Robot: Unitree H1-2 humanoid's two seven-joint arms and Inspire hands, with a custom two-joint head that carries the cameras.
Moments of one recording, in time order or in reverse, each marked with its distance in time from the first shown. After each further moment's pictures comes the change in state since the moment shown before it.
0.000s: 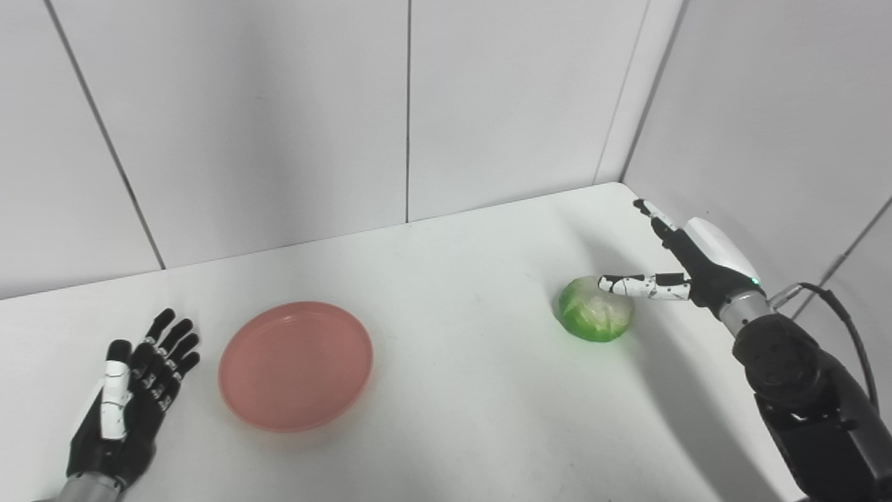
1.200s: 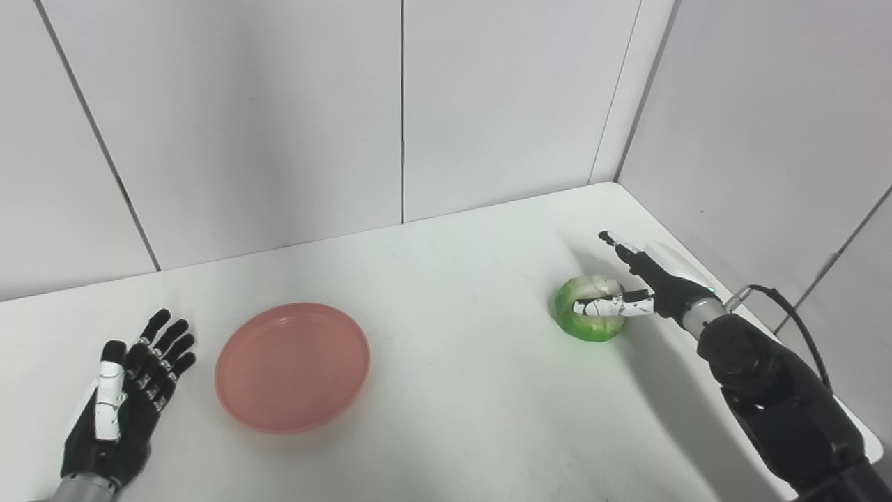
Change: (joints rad) left arm -0.004 0.003 0.000 0.013 0.000 -0.011 -0.002; right arm -0.090 -0.026 0.147 0.142 0.049 0.007 0.023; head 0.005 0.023
